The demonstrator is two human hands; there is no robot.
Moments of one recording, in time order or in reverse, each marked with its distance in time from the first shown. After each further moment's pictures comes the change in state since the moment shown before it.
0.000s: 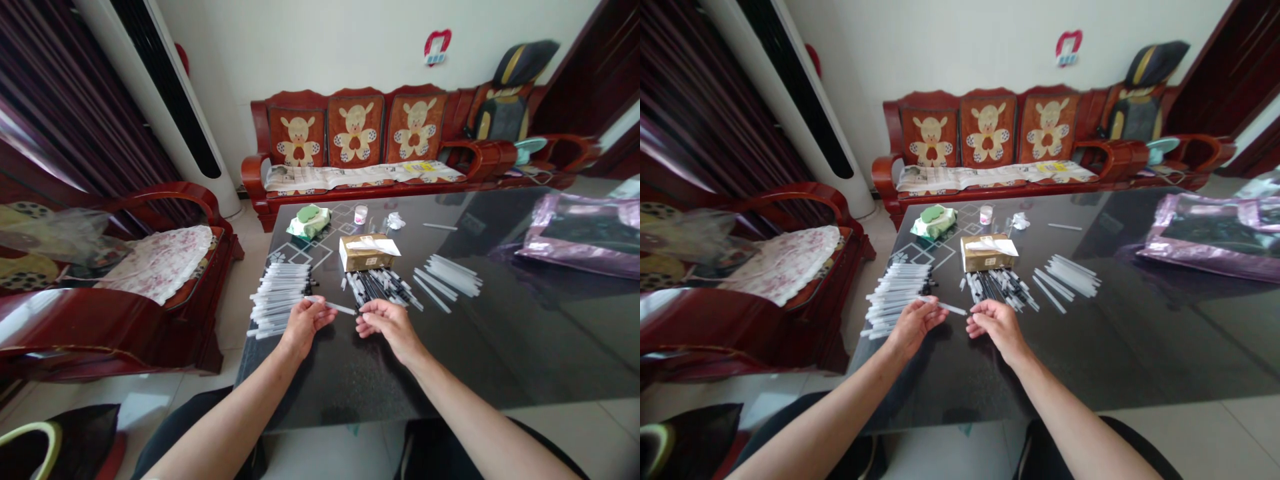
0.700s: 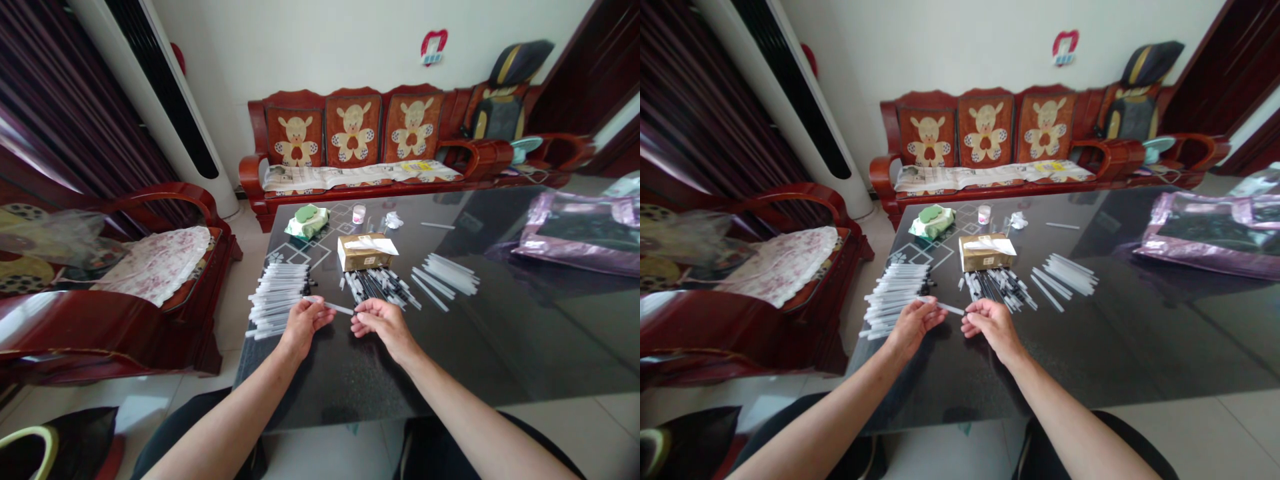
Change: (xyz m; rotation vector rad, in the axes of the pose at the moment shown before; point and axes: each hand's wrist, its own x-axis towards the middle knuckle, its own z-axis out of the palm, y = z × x) left_hand -0.002 -0.001 0.003 0.025 0.016 0.007; right_hand 0.001 0.002 0.005 0.009 -0.022 -0.018
